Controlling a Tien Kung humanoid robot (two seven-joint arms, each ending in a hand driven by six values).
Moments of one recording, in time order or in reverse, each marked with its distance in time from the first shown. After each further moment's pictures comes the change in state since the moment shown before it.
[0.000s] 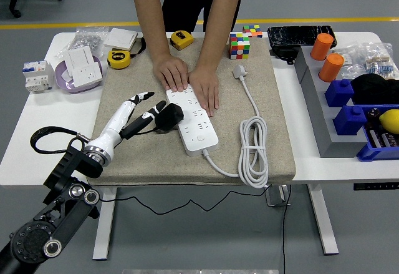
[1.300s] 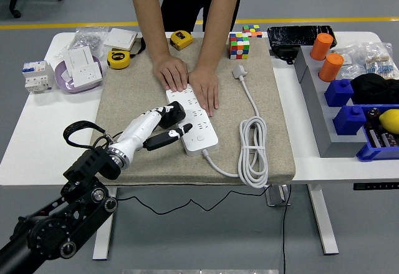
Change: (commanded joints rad) left arm -0.110 0.015 0.171 0.068 0.130 -0.023 0.027; right arm 0.006 -0.002 0.003 0.000 0.000 0.000 -0.002
